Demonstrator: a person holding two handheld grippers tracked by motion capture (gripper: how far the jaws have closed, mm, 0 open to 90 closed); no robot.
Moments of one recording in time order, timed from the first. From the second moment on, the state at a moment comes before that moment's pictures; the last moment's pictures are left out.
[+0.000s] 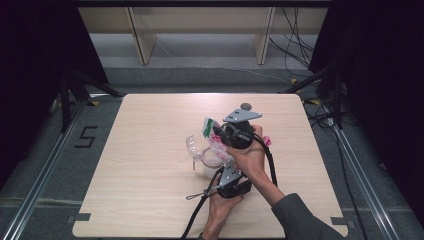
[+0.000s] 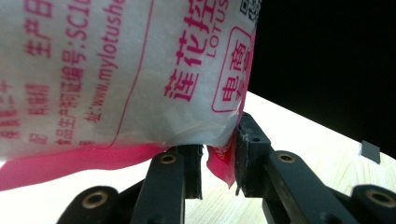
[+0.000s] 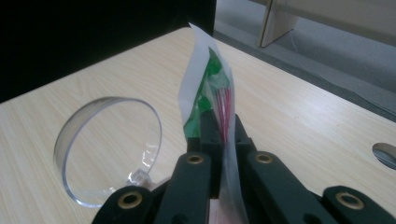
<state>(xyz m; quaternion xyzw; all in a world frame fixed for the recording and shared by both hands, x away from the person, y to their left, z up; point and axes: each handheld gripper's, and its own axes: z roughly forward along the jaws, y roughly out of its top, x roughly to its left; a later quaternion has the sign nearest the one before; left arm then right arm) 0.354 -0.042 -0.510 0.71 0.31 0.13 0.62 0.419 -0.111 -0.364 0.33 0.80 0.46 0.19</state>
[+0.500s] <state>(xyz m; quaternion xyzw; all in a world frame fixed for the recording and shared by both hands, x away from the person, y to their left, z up) 0.353 -0.043 -0.510 0.71 0.31 0.12 0.62 0.422 -0.111 -0.367 0.34 0.80 0.46 0.19</state>
